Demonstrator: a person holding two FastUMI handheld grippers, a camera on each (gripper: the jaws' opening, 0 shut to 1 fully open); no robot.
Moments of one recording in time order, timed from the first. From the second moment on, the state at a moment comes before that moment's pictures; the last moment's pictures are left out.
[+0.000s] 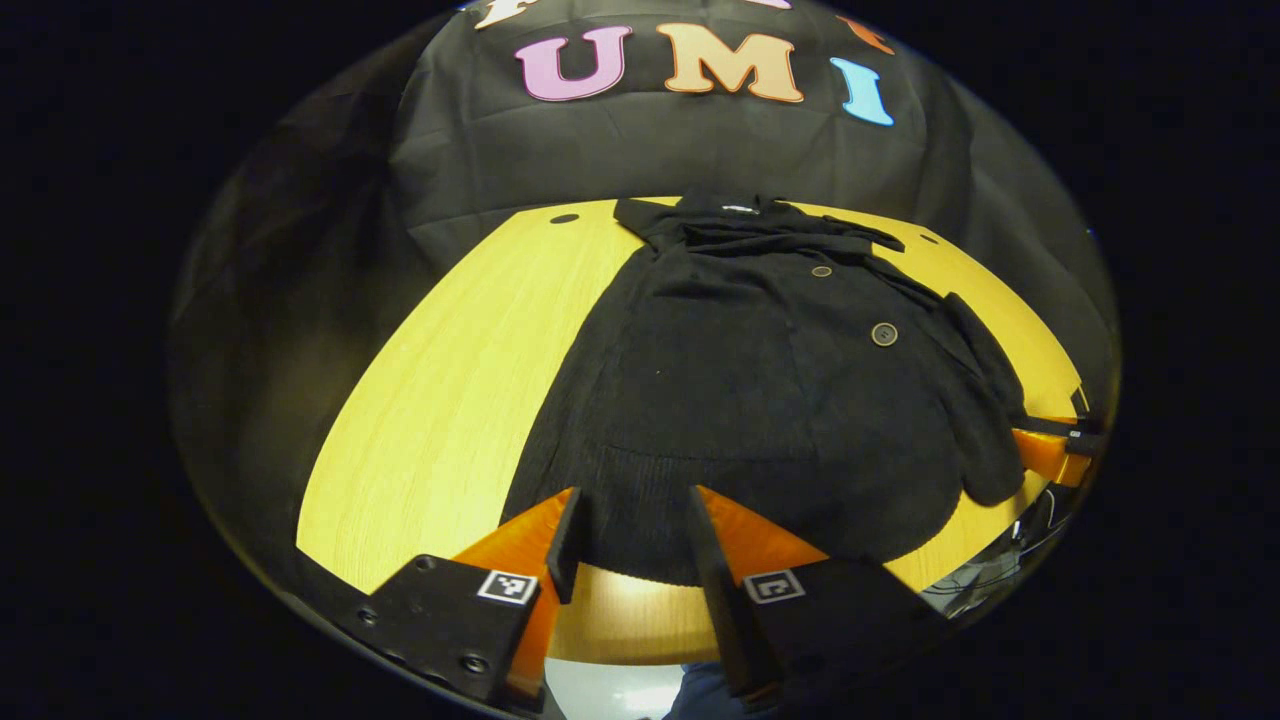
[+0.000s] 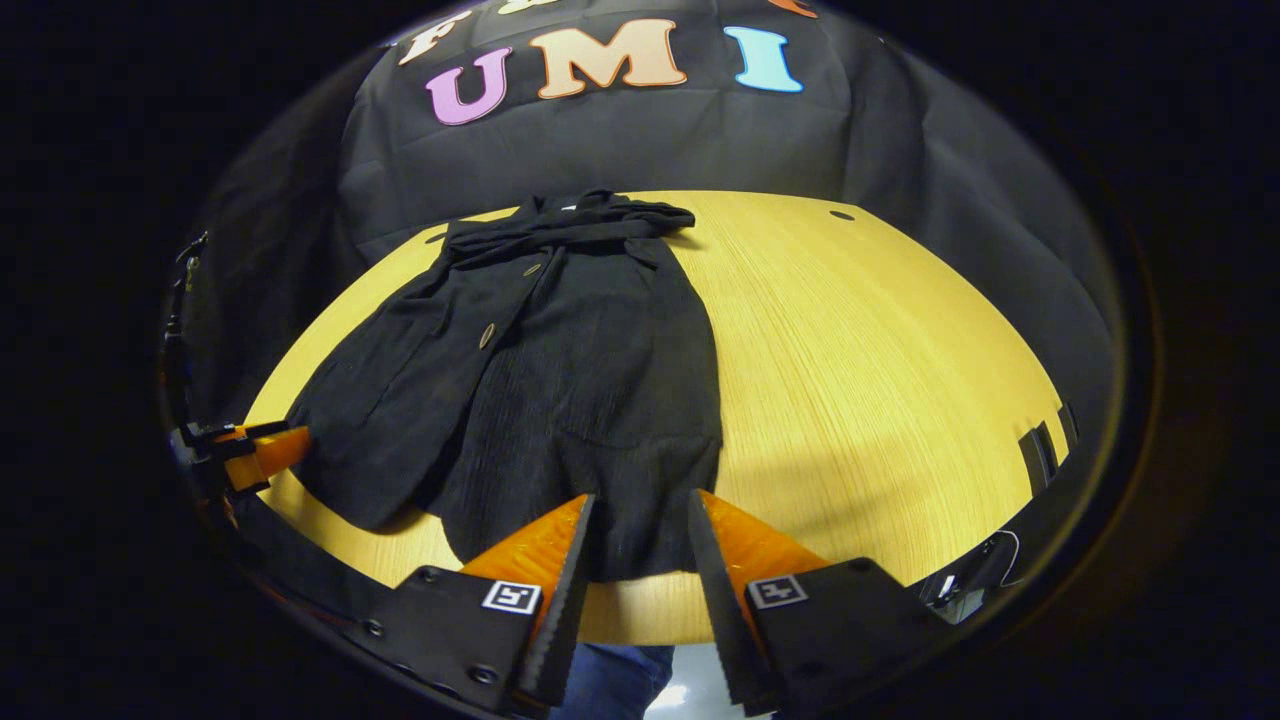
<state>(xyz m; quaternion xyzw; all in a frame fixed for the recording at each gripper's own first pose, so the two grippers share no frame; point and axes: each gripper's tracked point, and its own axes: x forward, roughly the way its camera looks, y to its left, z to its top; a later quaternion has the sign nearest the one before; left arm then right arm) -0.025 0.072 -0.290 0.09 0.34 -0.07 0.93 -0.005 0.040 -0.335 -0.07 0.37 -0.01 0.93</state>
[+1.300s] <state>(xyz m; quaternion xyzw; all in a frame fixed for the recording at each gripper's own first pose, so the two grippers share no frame) -0.024 0.069 -0.261 0.06 0.33 -0.13 0.93 0.000 0.081 -0.305 -0.04 0.36 0.02 0.93</state>
